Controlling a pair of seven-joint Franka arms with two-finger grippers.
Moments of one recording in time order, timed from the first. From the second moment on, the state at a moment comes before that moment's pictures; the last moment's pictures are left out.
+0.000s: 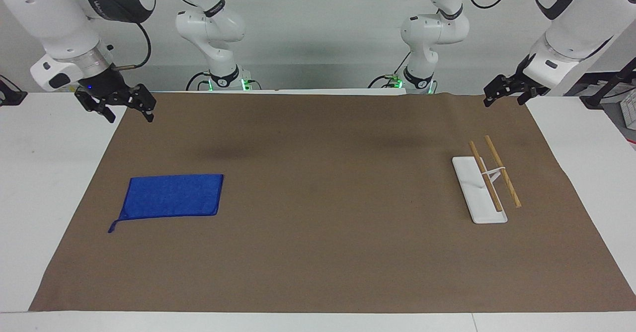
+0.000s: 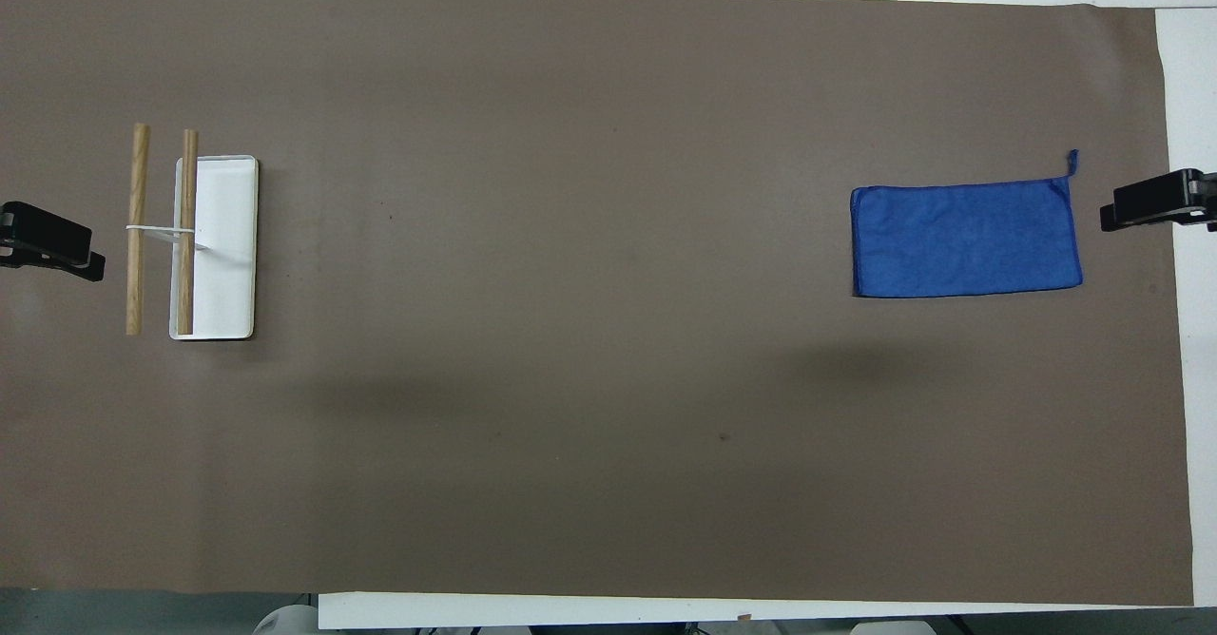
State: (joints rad) left arm -0.05 -0.06 -0.01 -1.66 -0.02 1.42 -0.03; right arm -0.09 -0.04 -0.06 -1.69 0.02 1.64 -0.13
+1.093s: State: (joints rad) left arm -0.05 -0.06 -0.01 -1.66 -0.02 1.42 -0.03; right arm -0.09 0.07 -0.06 -1.96 0.02 2.07 -0.19
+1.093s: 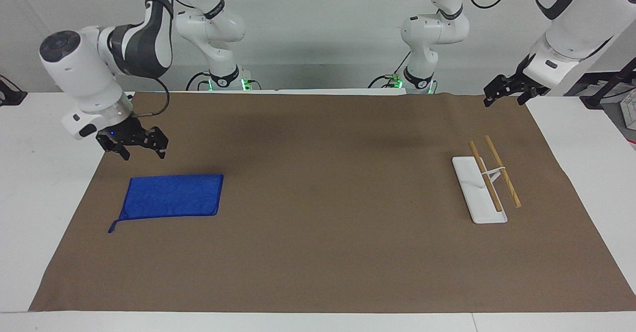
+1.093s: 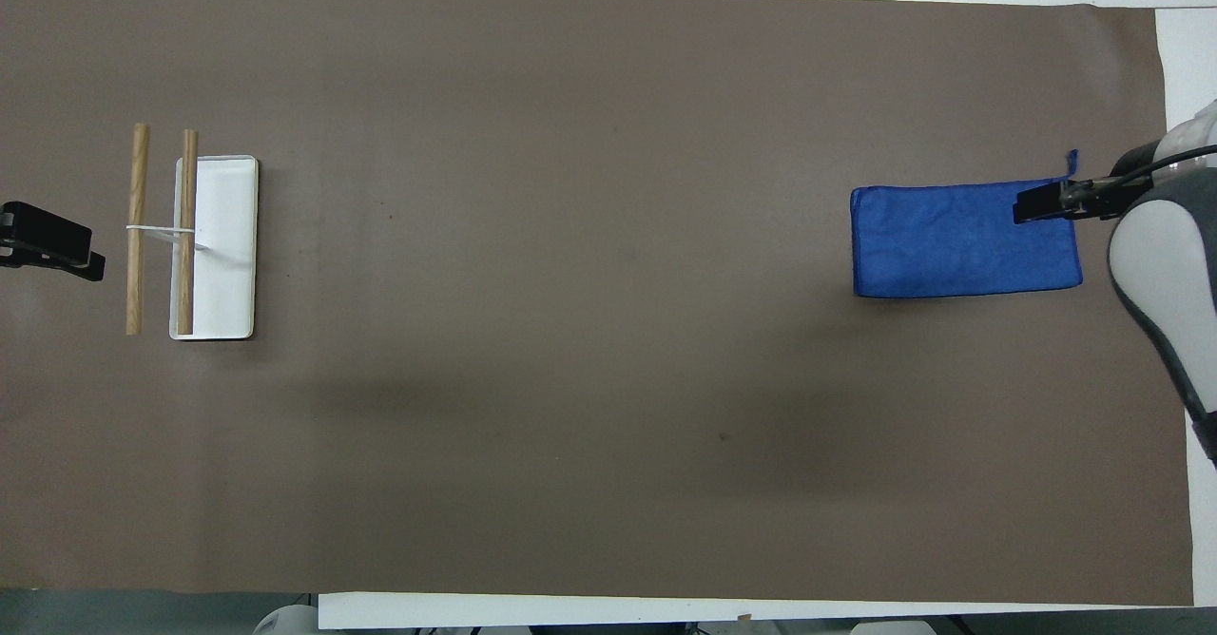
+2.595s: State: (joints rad) left arm -0.05 -0.06 -0.01 -1.66 -0.02 1.42 -0.03; right arm -0.16 0.27 -0.07 -2.13 0.02 2.46 -0.38
